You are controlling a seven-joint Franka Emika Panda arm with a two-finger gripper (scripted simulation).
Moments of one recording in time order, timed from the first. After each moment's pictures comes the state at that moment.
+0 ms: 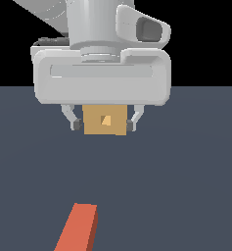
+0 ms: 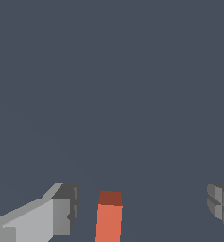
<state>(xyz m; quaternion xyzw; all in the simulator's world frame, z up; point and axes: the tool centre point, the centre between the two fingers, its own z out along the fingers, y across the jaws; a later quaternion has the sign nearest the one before) -0.020 -0.094 0.132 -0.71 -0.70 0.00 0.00</state>
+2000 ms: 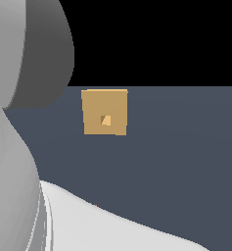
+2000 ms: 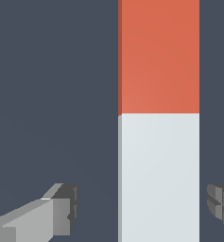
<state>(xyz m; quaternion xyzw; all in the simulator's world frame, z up) -0.056 -0.299 0.018 -0.73 -0.68 0.00 0.00</state>
